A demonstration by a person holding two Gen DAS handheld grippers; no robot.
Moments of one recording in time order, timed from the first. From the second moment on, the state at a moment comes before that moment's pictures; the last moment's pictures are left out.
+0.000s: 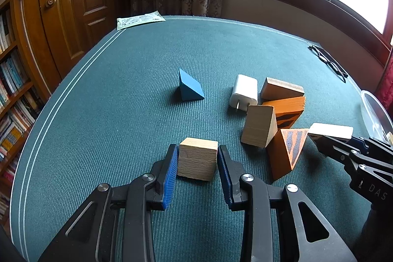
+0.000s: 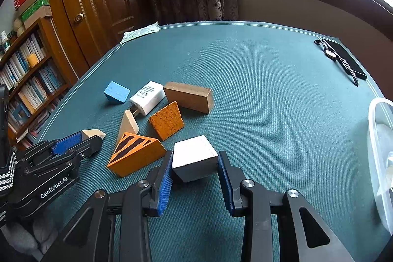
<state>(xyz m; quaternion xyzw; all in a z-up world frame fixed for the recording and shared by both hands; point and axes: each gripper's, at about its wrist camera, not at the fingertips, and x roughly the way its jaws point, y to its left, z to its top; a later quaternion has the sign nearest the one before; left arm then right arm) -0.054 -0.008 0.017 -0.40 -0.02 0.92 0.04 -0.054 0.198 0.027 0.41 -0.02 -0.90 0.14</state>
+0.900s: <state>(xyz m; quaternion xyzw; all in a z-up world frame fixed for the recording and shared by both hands) -0.016 0.032 0.026 -0.40 -0.01 0.91 0.11 -0.002 0.277 0.052 0.38 -0.08 -0.92 0.09</state>
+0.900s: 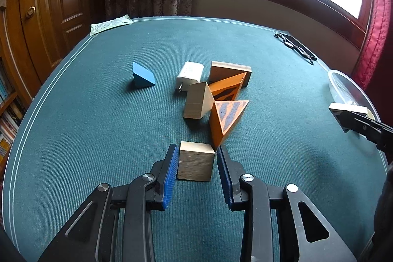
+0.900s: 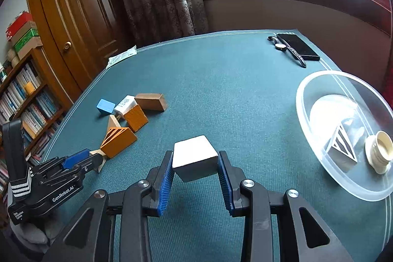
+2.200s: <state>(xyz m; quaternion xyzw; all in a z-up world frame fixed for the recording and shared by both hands) -0.007 0.040 0.027 -0.40 0.00 0.91 0.10 0.024 0.429 0.053 0.32 -0.16 -0.92 -0.14</state>
